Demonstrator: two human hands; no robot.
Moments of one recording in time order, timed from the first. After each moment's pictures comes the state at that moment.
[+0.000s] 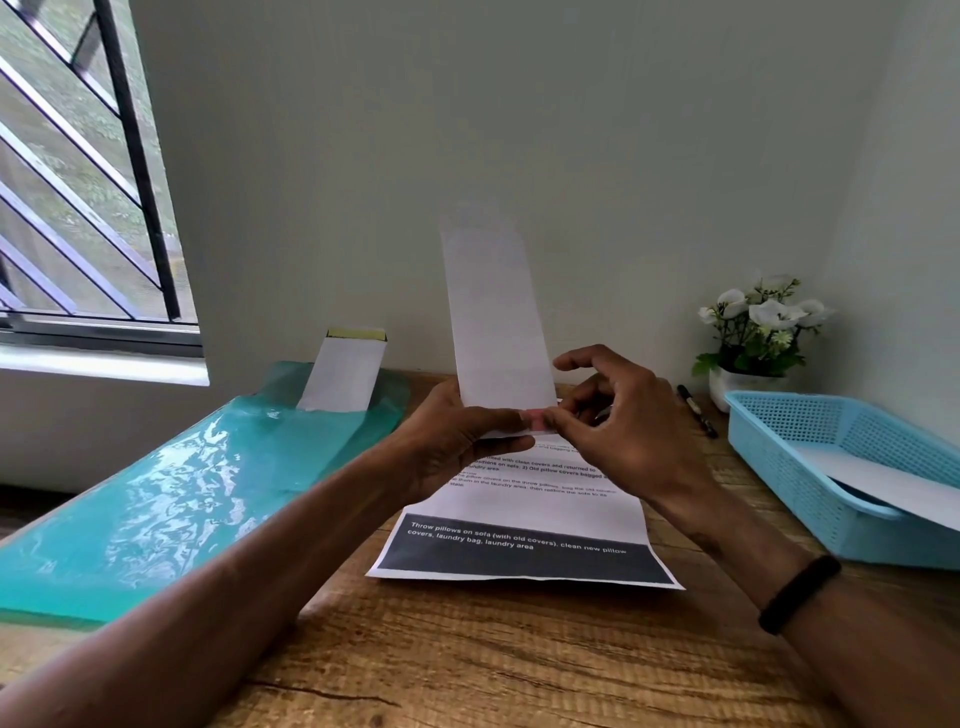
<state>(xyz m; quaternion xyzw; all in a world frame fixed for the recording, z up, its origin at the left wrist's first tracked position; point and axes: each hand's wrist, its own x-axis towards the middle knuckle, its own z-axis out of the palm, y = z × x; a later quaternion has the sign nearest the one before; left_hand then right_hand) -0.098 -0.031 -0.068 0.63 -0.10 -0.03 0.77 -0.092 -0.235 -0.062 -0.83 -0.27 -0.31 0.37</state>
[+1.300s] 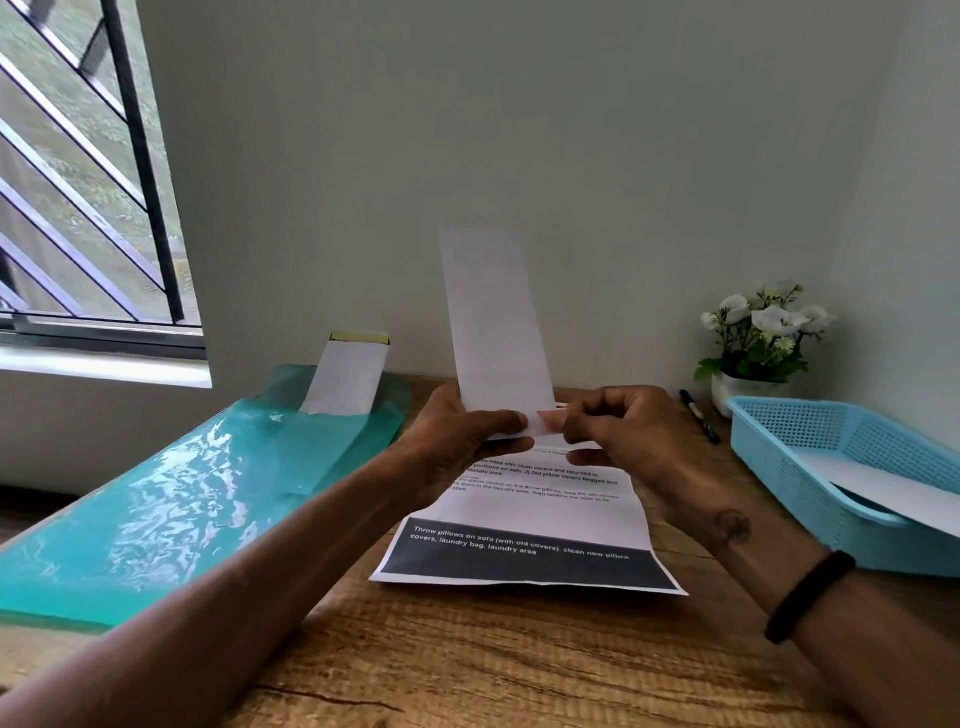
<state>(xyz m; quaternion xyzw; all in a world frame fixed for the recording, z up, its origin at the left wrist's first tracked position) -0.094 -0.032 -0.072 0.64 -0.06 0.01 0.77 -0.080 -0.237 -0.066 -0.75 -0.16 -0.07 0.64</state>
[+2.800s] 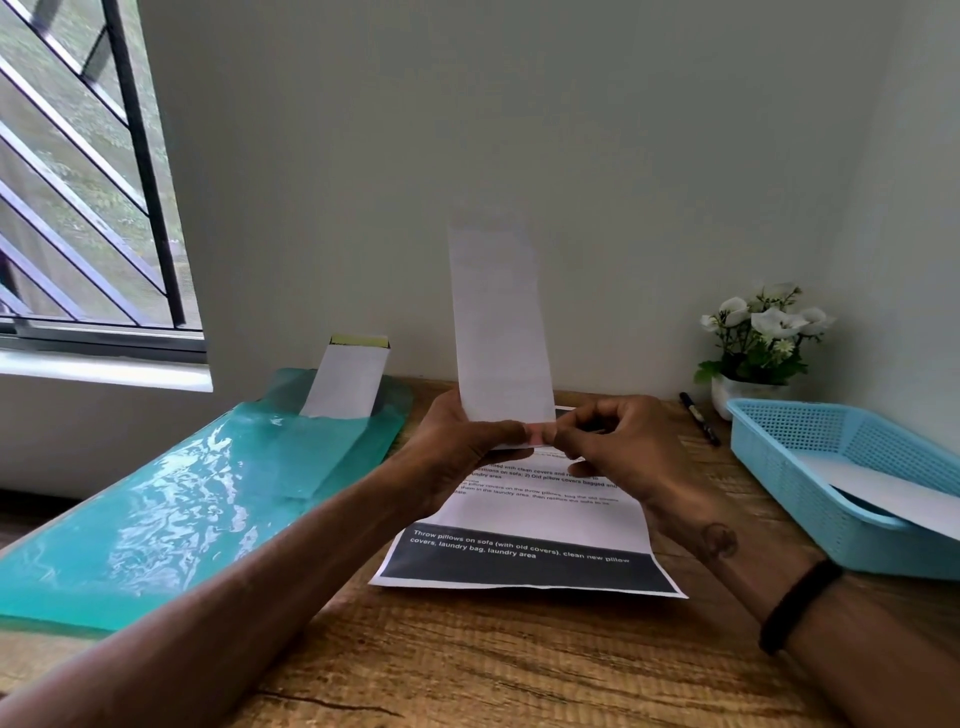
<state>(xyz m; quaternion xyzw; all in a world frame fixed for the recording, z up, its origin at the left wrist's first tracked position) -0.090 -0.032 -0.082 0.66 -0.07 0.04 0.74 -0.083 -0.233 -0.074 -0.77 -0.17 -0.10 0.60</state>
